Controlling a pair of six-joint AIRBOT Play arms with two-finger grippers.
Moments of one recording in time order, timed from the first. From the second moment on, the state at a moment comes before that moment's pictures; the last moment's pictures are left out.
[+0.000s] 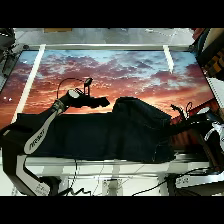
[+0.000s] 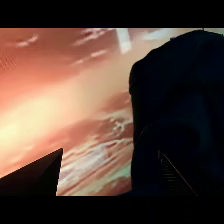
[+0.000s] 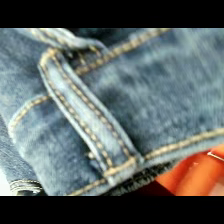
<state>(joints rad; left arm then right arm) -0.31 -1.81 1.31 0.56 -0.73 -1.02 -0.45 -1.58 0.90 -0.97 1.45 0.62</state>
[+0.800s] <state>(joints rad) -0.39 -1.92 1.47 0.61 -0.68 -0.88 -0.44 -1.58 0.90 -0.83 1.53 0.65</state>
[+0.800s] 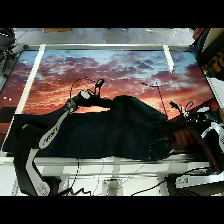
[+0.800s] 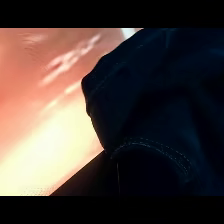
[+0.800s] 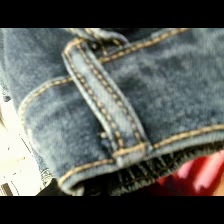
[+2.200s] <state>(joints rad) -0.90 -1.52 1.61 1.30 -0.87 -0.71 -0.55 -1.55 0.90 -0.79 1.34 0.76</state>
